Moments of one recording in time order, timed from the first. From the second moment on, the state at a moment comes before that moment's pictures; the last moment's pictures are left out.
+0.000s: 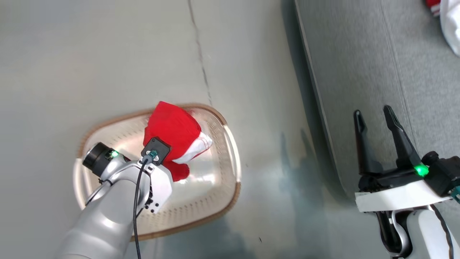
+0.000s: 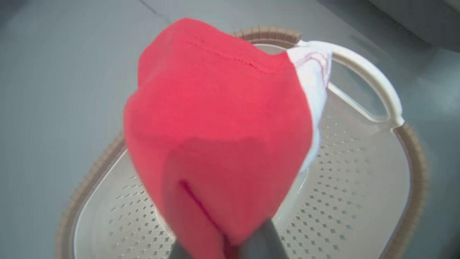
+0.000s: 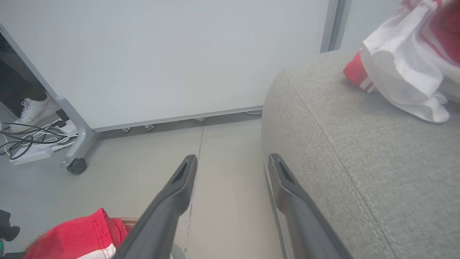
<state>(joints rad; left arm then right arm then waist) -0.80 0.07 -0.65 1.28 -0.07 -0.10 -0.24 -0.22 -0.06 0.09 0.07 0.28 0.13 -0.26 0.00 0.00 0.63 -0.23</state>
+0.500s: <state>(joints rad) -0.59 0.09 -0.51 0.83 -0.19 -0.06 -0.26 -0.10 -0.10 0.07 0.12 0.30 0.13 -0.26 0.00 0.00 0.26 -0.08</state>
